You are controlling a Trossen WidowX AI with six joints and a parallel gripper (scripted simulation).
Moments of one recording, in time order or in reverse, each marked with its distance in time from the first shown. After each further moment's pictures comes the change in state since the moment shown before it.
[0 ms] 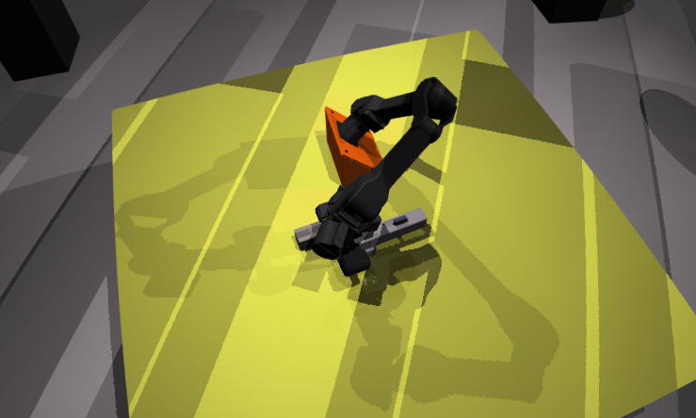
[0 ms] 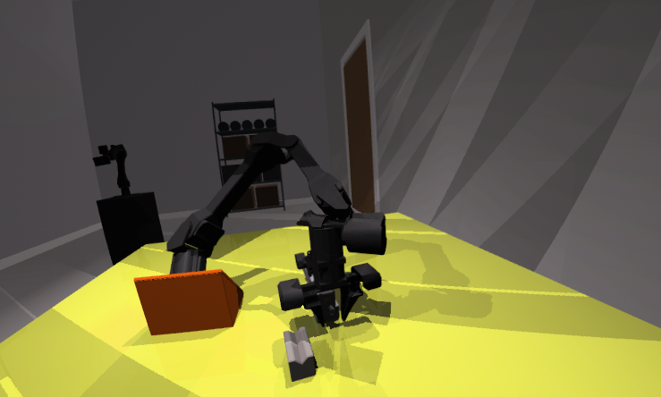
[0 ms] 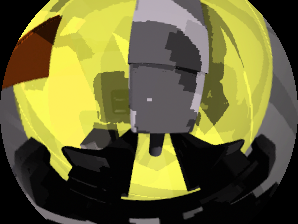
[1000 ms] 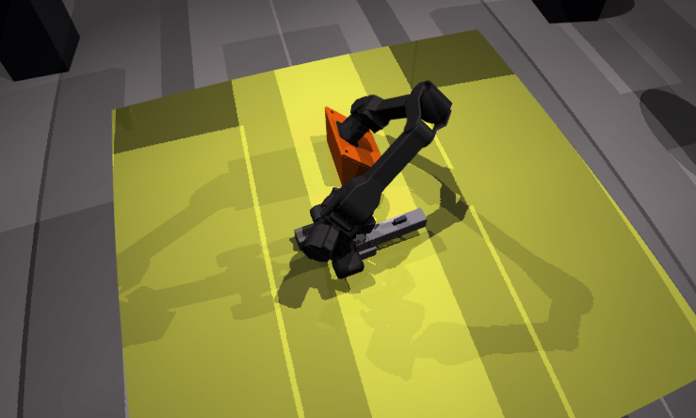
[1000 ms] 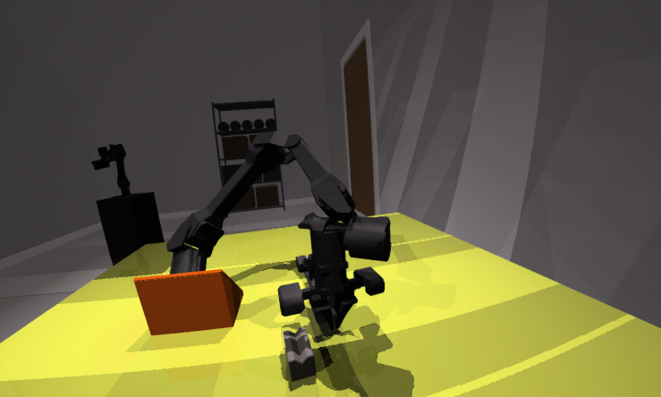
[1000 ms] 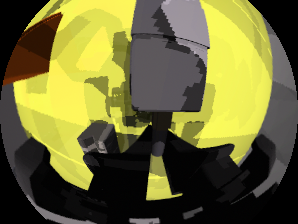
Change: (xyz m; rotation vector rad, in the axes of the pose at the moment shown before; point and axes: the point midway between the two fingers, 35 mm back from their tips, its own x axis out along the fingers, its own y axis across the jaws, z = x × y) arm 0.001 0.002 -0.013 0.014 -0.012 0.004
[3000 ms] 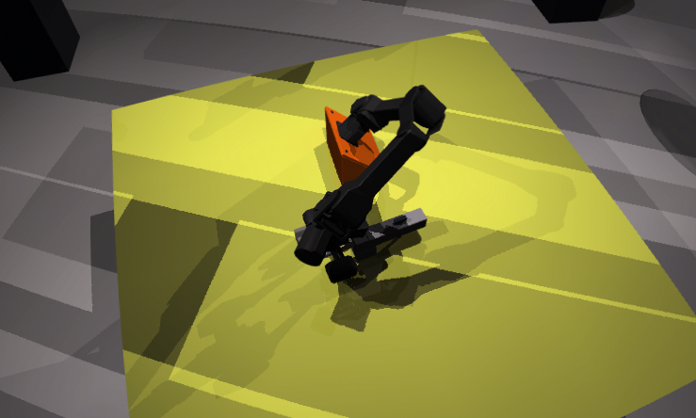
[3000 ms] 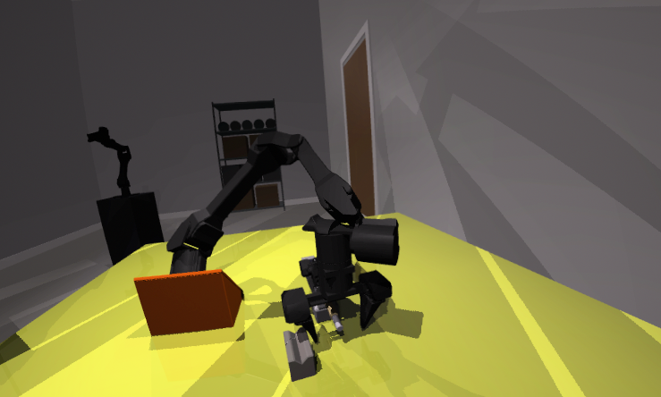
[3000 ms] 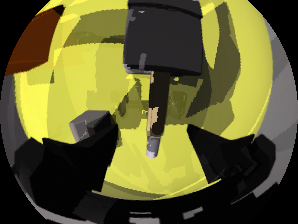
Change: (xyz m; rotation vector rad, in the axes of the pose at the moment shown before) arm 0.000 -0.005 -0.019 -0.014 0.013 -0.003
